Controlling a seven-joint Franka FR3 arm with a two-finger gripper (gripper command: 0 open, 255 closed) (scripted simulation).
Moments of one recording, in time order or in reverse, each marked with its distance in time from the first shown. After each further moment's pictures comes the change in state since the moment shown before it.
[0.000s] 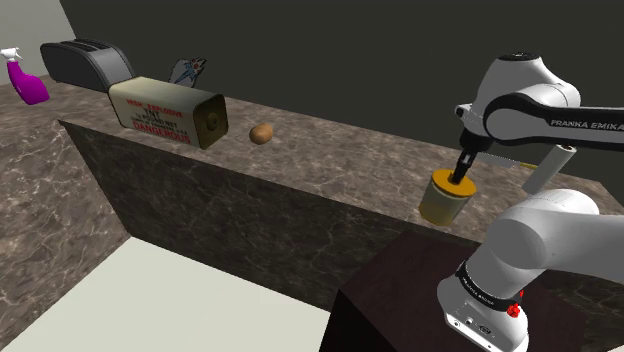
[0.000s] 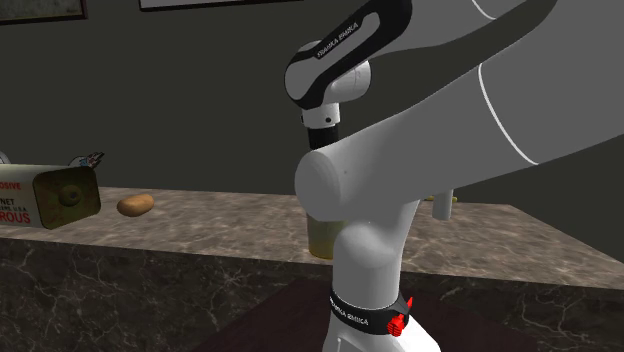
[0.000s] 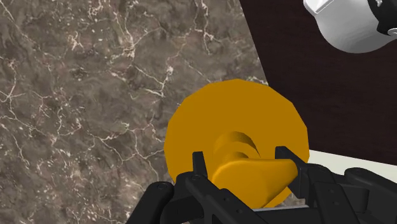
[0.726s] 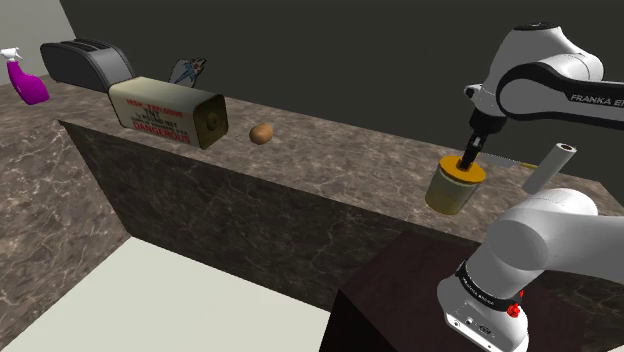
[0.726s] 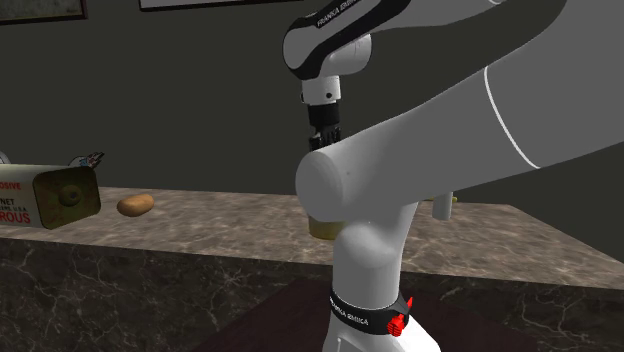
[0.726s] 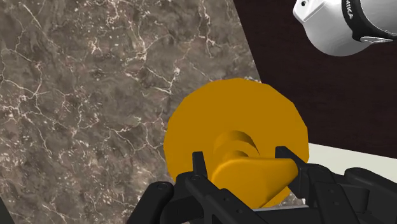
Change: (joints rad) arm 0.026 -0.021 0.047 0.125 0.057 -0.142 -0.025
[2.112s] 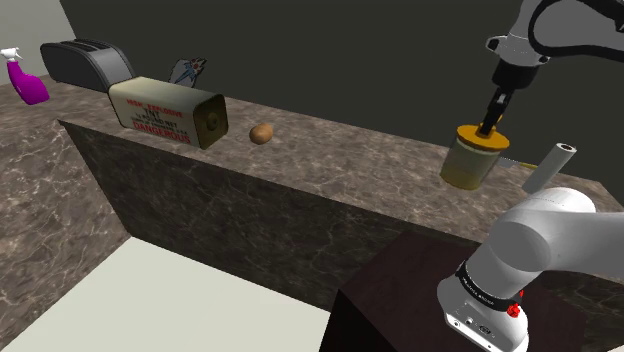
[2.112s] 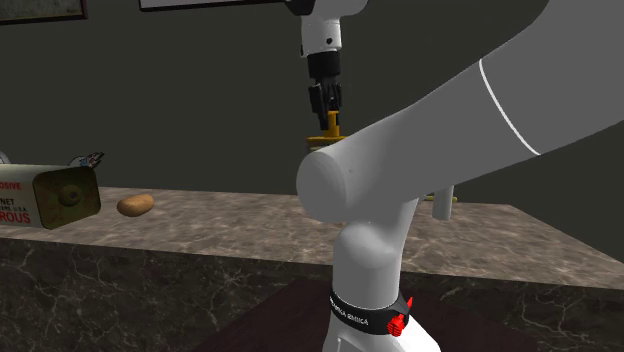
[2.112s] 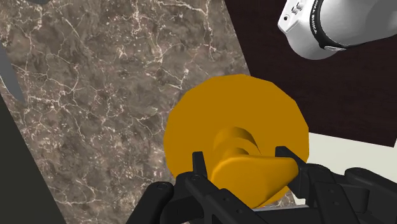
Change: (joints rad) arm 0.034 0.060 0.073 0.304 0.078 -0.240 -0.044
